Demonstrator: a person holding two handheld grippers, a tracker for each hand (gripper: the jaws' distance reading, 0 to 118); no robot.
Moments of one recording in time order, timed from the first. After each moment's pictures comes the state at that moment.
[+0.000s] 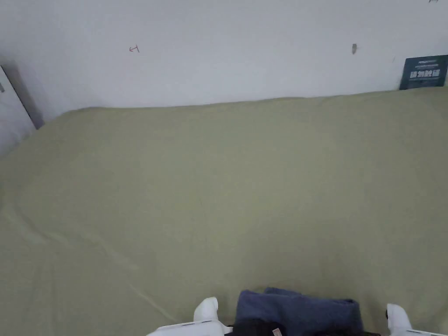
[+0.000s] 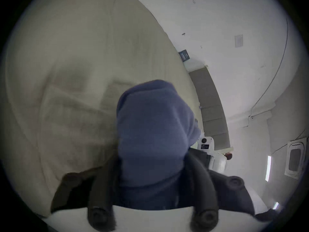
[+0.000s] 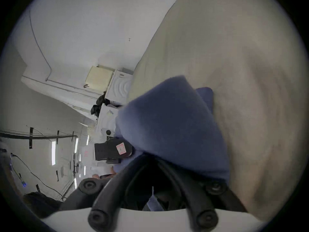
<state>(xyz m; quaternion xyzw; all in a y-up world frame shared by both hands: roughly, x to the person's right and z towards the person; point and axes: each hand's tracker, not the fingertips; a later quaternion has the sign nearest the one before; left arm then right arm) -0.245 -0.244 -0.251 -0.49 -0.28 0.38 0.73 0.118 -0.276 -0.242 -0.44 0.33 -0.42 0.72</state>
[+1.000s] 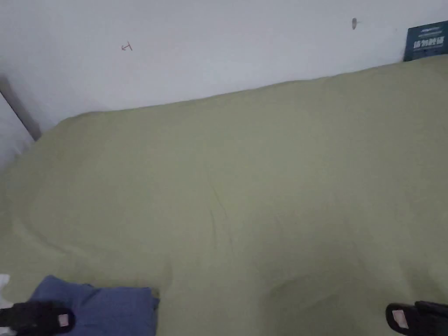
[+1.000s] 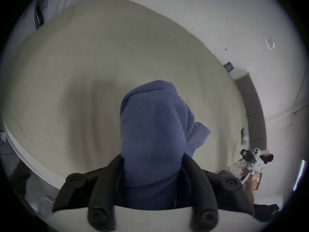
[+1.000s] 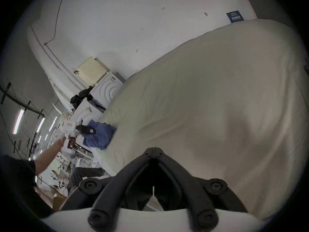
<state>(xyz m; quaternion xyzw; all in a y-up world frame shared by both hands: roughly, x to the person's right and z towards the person) -0.600 -0.125 -0.299 -0.57 -0.08 0.20 0.79 0.096 -0.195 -0.205 -0.36 0.26 -0.25 0.86</state>
